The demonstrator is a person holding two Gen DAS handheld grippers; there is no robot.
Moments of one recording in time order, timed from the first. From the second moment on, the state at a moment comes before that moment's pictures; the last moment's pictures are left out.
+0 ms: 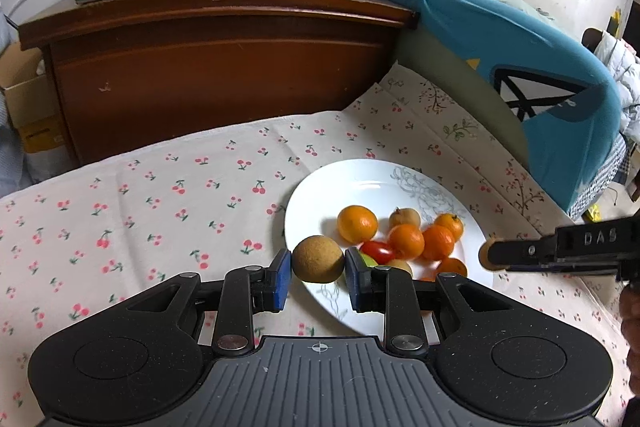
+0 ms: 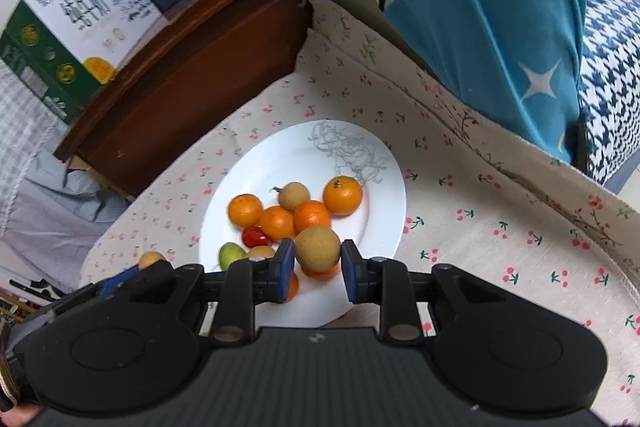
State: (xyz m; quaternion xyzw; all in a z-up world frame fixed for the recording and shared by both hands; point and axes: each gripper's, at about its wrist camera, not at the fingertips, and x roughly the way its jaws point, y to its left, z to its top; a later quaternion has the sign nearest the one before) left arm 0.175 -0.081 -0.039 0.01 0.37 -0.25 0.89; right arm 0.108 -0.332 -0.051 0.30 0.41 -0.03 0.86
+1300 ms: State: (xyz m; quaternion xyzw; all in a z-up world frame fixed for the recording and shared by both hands) left arm 0.166 -0.103 -0.017 0.09 0.36 -0.22 0.90; right arm 0.117 -0.301 -0.038 0.22 0.39 -0.02 0.89
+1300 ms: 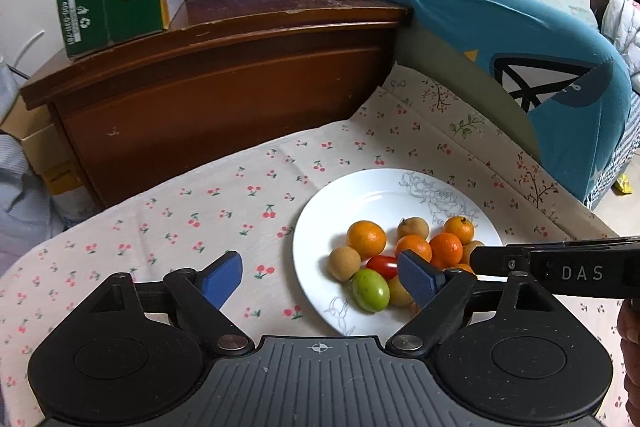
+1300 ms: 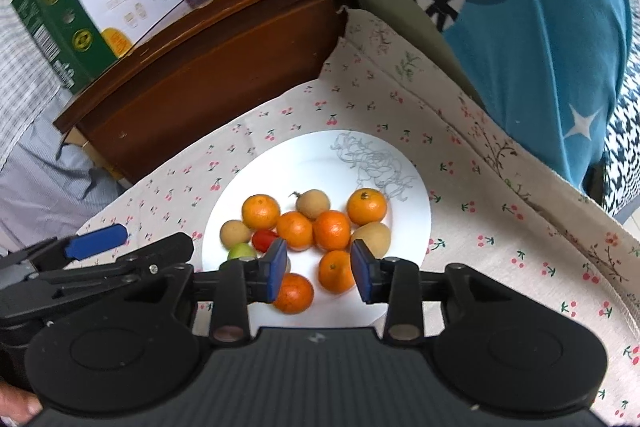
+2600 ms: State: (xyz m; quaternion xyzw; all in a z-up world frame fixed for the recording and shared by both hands) left arm 0.111 -0.014 -0.033 0.05 0.41 -0.15 0.90; right arm 0.075 -0.218 -0.050 0.10 0.44 0.14 0.88
